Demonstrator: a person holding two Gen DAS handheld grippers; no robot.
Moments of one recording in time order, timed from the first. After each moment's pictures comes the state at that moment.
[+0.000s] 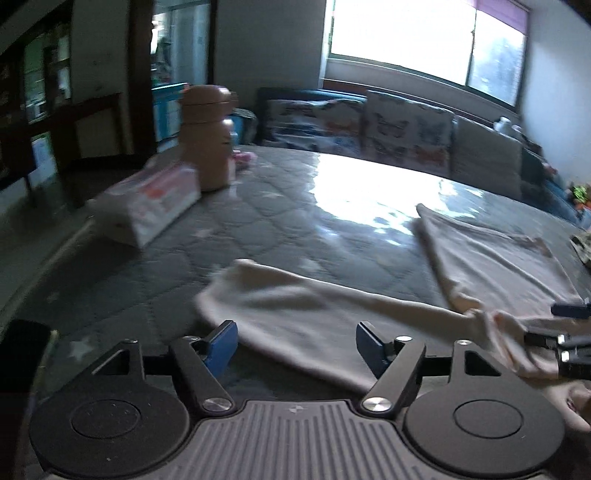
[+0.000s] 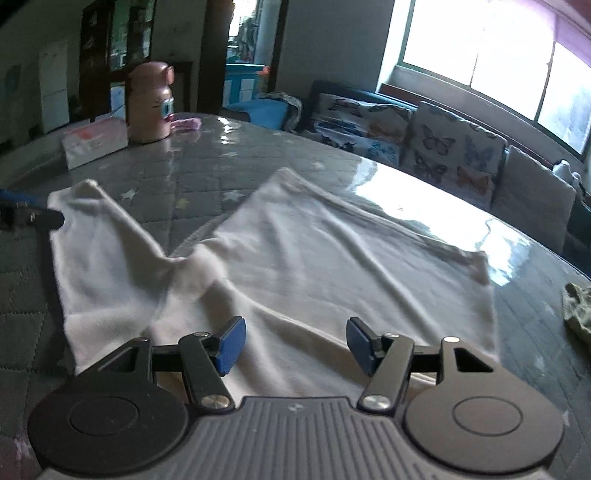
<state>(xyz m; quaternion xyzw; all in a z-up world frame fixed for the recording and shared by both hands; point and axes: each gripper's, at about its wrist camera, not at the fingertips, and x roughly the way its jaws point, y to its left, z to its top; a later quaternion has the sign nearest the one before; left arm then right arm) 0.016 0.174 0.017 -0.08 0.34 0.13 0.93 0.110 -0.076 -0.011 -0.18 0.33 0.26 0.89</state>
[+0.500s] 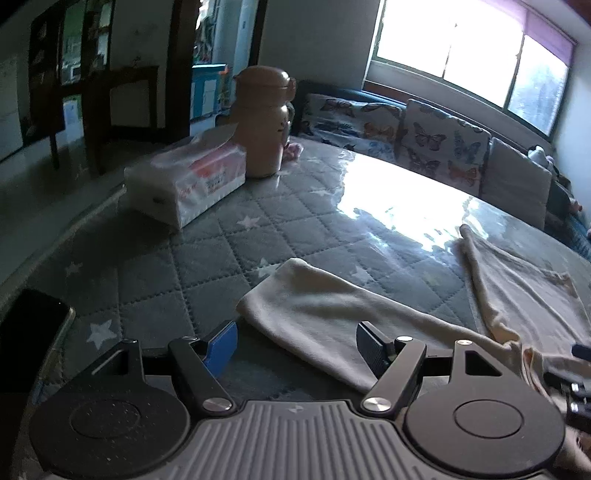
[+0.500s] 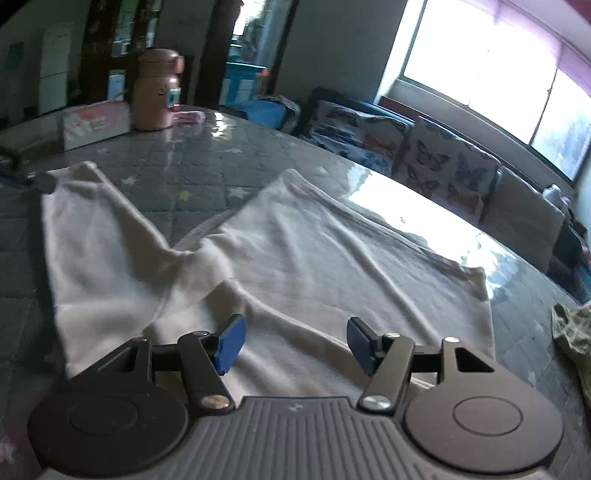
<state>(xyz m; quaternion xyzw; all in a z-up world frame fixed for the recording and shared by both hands) 0.021 0.208 0.009 -0.15 0.34 0.17 0.91 0.099 -0.068 -0.014 -0.21 0.30 0.25 0.89</state>
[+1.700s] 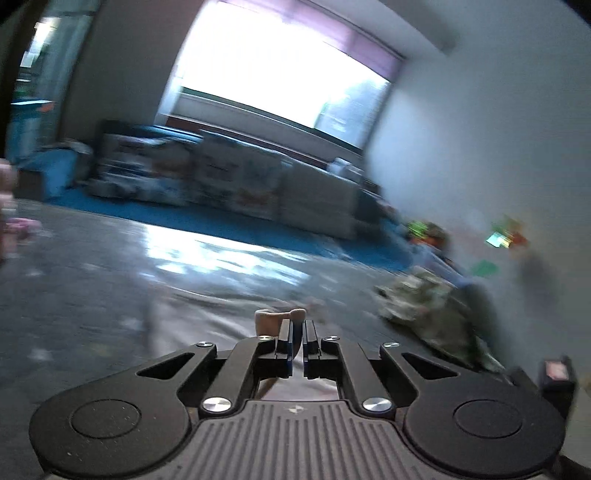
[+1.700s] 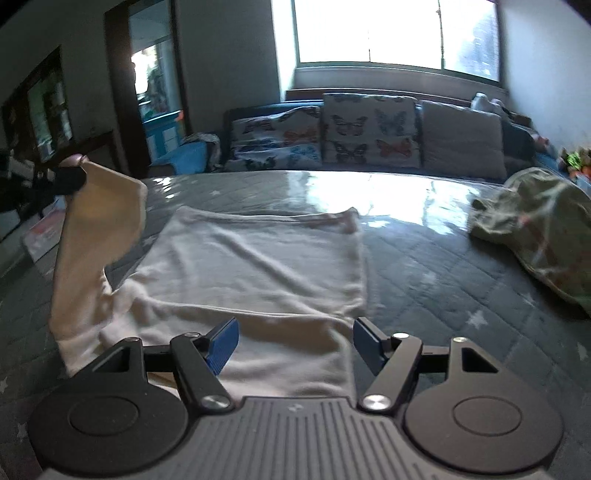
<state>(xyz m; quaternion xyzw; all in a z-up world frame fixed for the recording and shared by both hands) 0.057 0.015 0.100 -0.15 0.26 -0.18 0.94 0.087 -0.221 0.023 -0.01 0.33 0.16 0.93</state>
